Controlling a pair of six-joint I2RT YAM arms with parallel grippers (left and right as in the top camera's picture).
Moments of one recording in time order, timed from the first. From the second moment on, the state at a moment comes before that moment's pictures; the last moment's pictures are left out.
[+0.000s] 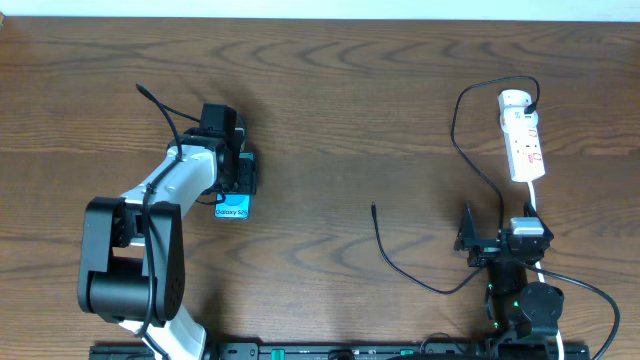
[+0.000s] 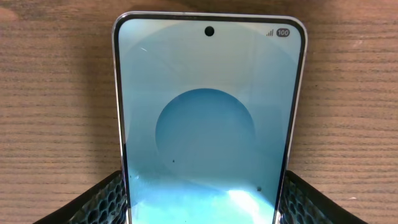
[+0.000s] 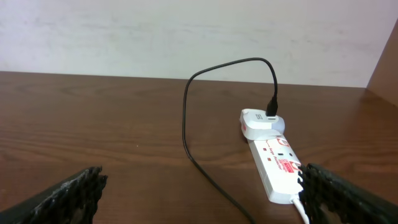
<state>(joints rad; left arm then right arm) -0.11 1.83 1.05 -0.60 0.01 -0.10 -0.01 0.01 0.01 -0.07 -0.01 -0.03</state>
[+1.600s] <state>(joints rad) -0.11 1.37 1.06 -0.61 0.34 -0.48 -0.01 0.01 0.01 -0.07 -0.01 -0.03</state>
